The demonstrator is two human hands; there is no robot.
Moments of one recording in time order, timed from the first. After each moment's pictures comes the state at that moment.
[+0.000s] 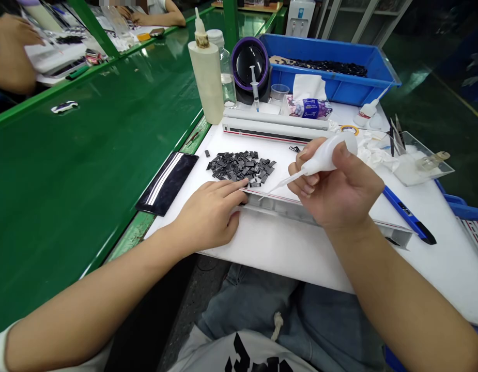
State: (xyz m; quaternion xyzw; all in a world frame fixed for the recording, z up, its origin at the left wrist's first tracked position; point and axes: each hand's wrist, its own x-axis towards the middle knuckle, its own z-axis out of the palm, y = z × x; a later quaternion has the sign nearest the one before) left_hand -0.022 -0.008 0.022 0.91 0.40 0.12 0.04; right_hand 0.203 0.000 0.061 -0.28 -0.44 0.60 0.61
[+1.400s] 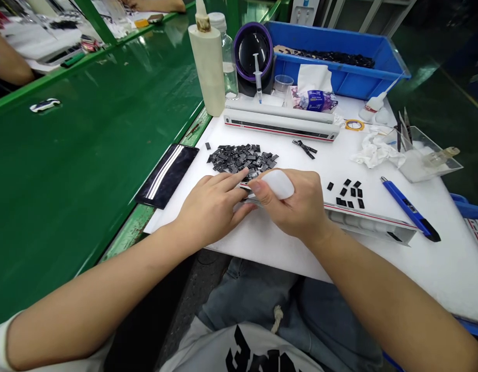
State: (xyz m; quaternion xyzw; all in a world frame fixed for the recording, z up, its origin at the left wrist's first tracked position) left_hand -0.015 -0.012 0.017 0.90 0.42 0.15 -0.04; right_hand 0.168 -0.012 0.031 -0.38 -0.76 0.11 0.51
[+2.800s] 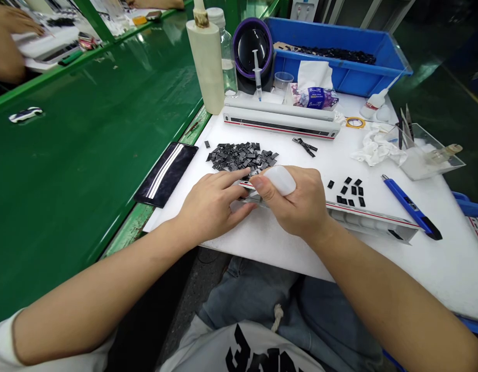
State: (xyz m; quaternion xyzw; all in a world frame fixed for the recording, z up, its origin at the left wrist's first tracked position) left_hand -0.017 -0.007 0.013 0.89 0.41 0.19 0.03; right_hand 0.171 -0.013 0.030 -0.39 -0.76 0.11 0.51
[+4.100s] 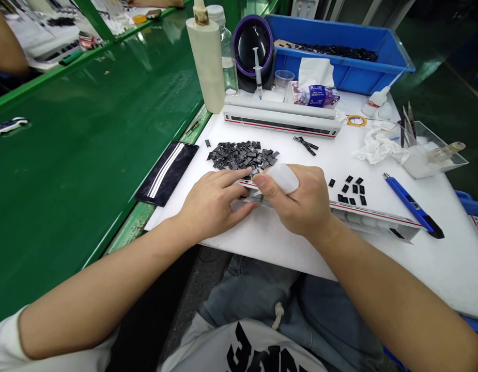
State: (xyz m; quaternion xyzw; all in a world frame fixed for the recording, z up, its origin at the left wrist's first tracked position) left_hand -0.019 -0.006 0.010 0.90 0.40 0.20 0.03; right_hand 0.173 -0.013 0.032 -0.39 -0.76 0.13 0.50
